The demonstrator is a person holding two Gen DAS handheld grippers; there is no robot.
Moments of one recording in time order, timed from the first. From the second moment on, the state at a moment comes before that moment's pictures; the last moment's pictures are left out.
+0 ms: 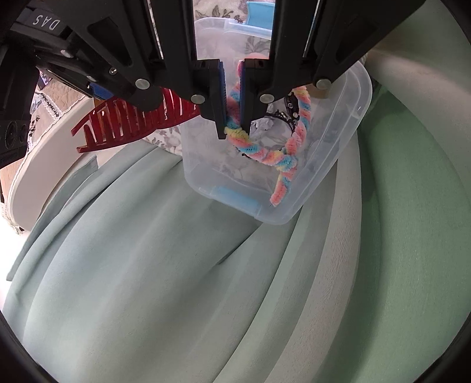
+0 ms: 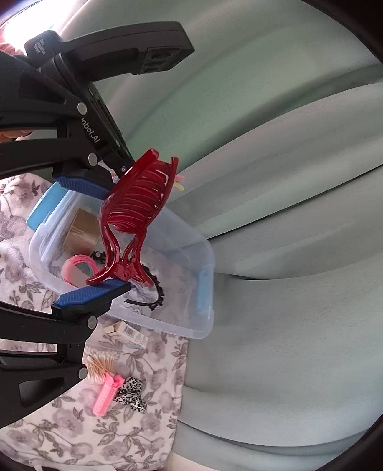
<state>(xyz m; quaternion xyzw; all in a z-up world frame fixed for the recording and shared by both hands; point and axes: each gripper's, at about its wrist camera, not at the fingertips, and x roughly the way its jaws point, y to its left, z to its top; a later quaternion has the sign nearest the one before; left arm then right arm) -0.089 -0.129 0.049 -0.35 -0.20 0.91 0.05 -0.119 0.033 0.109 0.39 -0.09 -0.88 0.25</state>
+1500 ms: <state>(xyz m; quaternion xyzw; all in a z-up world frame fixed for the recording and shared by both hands) -0.083 -0.127 0.056 -0.36 -0.21 0.91 0.02 -0.109 0.066 0.089 0.40 -0.10 -0.88 0.23</state>
